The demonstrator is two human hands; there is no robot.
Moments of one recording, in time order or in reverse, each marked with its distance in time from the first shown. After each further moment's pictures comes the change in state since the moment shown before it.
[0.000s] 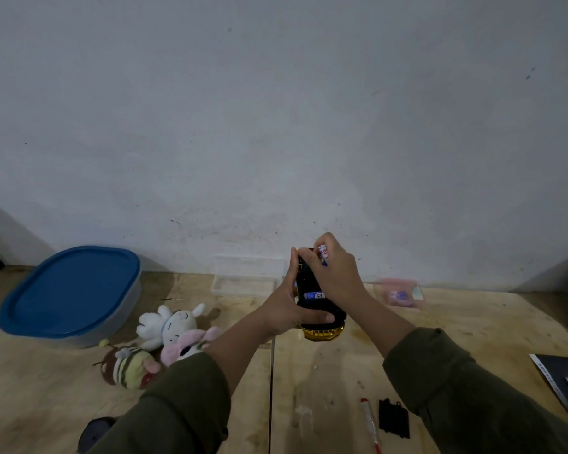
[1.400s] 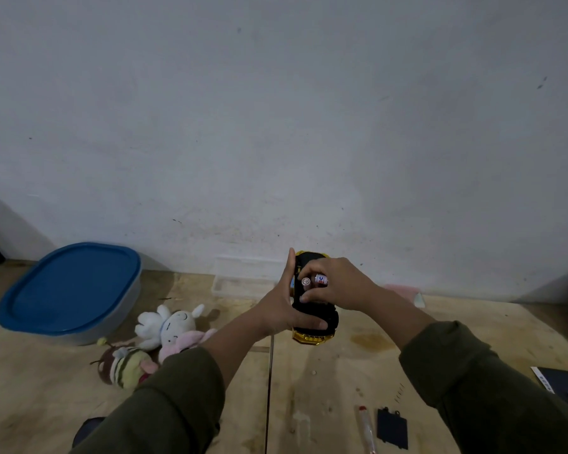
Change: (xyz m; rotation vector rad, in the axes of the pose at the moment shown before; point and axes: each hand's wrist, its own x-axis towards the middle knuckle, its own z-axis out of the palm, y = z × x) left_hand 0.004 -0.002 -0.015 0.079 -0.027 0.015; right_hand 0.014 0.010 -0.022 -0.290 -0.509 -0.166
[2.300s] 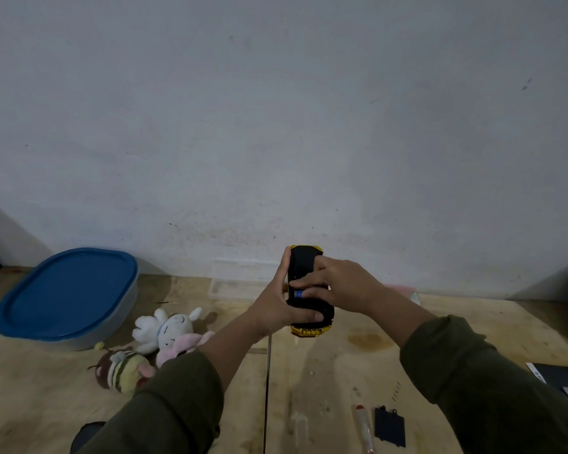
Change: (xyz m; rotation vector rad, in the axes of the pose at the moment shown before) left_hand -0.004 0.007 0.004 -0.033 0.076 0.071; right_hand -0.009 0.009 -0.005 -0.346 -0.010 -0.169
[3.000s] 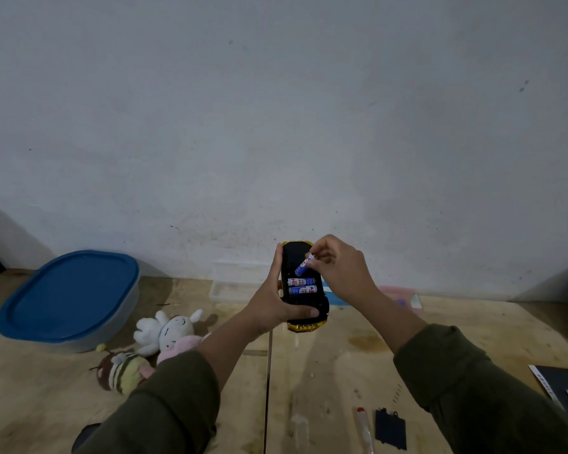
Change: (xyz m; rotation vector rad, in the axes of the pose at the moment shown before) left_hand 0.000 0.002 -0.004 0.022 0.065 0.037; right_hand 0.011 -0.013 -0.002 0.687 0.498 0.373
